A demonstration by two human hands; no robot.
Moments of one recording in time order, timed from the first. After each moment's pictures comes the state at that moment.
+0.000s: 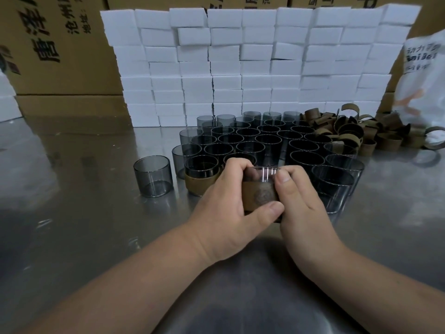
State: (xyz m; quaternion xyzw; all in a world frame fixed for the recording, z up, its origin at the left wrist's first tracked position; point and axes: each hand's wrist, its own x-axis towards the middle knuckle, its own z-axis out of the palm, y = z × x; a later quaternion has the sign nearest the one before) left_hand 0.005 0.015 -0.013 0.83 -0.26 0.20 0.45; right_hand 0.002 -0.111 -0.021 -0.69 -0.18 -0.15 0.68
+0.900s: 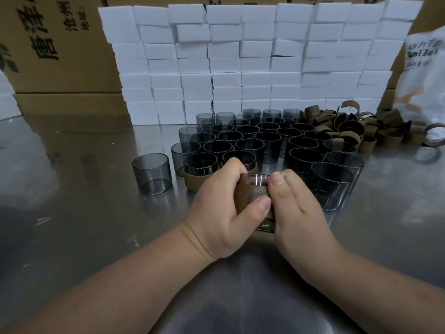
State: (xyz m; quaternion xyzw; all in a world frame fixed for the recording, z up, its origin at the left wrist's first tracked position) left_hand 0.008 0.015 -0.015 0.78 -0.32 0.30 0.44; right_hand -0.003 -0.108 -0.024 -0.72 -0.18 -0.19 0.64
